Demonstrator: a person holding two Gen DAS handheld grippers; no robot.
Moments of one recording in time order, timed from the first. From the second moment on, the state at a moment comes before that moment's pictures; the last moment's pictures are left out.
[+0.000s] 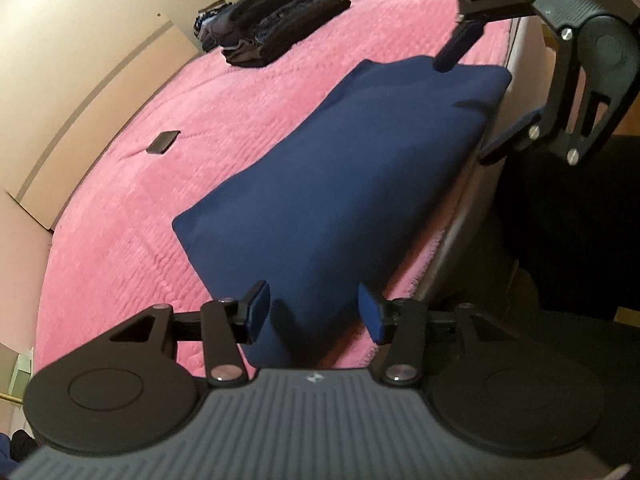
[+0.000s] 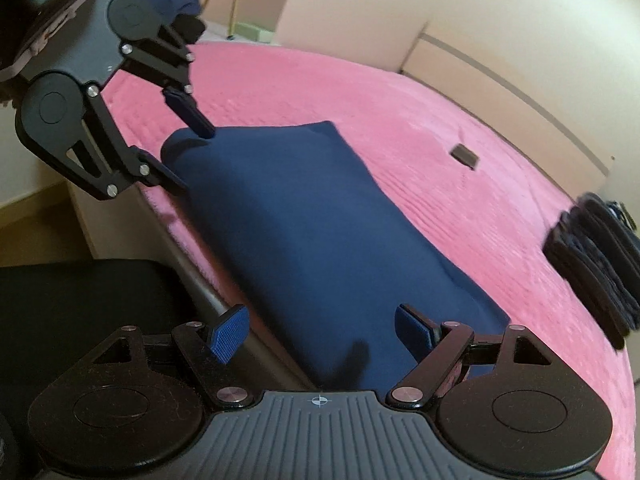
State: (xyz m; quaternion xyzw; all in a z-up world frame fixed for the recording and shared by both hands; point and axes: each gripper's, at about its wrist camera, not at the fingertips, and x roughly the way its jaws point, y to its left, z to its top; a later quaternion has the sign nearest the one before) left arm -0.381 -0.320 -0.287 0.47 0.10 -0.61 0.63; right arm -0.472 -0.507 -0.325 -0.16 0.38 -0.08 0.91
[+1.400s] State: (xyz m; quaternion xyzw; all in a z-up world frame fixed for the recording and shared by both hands) left arm -0.419 -0.320 -0.308 0.55 -0.01 -0.59 0.59; right arm -0.467 -0.518 -0.323 -0.18 0.38 -0.07 0.91
